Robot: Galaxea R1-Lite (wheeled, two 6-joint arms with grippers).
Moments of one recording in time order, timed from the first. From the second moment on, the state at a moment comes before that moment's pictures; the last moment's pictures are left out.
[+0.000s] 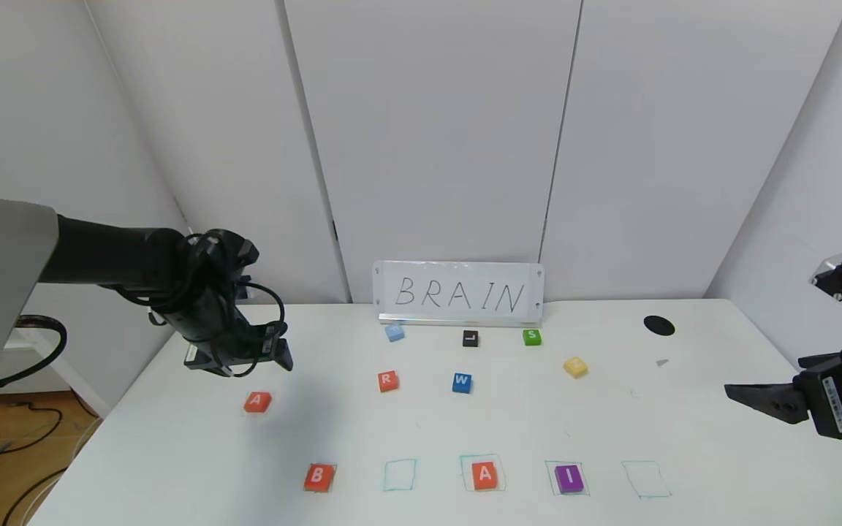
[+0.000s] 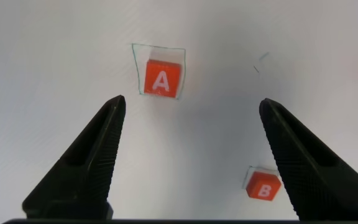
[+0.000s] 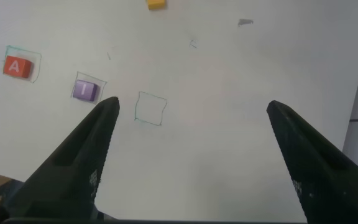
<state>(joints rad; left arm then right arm) -0.03 2.17 -1.60 0.60 0.04 -0.17 0.10 1.34 -0.83 0.18 0.06 -0.15</state>
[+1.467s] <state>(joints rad) -0.39 2.32 -1.99 0.82 0.19 -0.68 0.10 1.33 -0.83 0.18 0.06 -0.15</state>
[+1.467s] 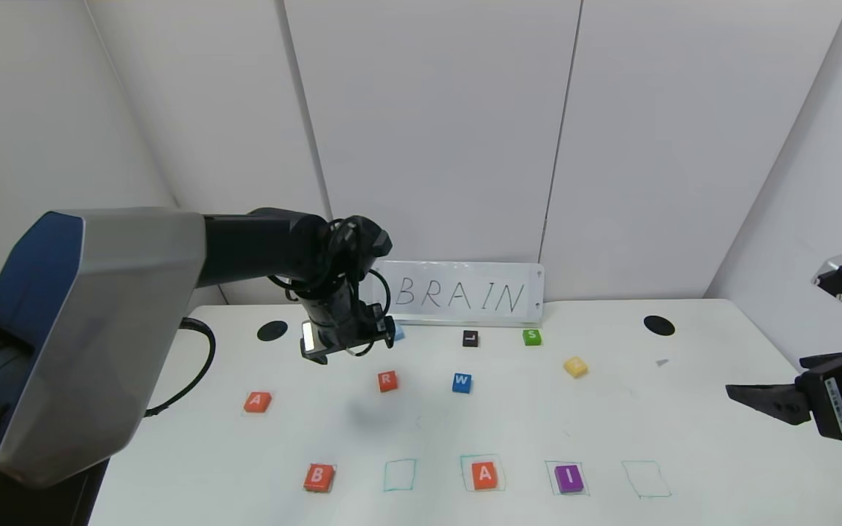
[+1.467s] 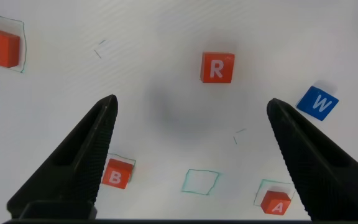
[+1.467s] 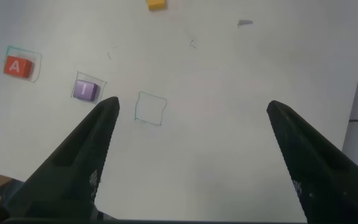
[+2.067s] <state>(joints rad) -0.42 2.42 -1.99 0.73 0.27 -0.73 0.10 1.34 -0.83 0.18 0.06 -0.15</state>
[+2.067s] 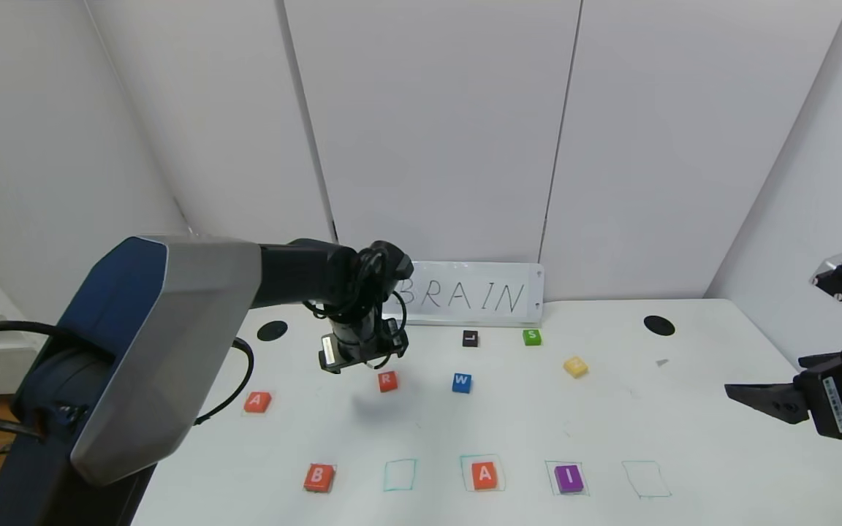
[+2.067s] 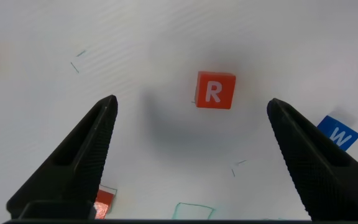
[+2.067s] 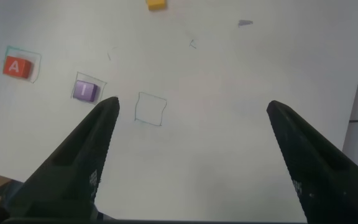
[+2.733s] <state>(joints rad) -0.46 2.50 -1.99 0.66 0.33 -0.77 0.10 1.34 -0.83 0.18 0.06 -0.16</state>
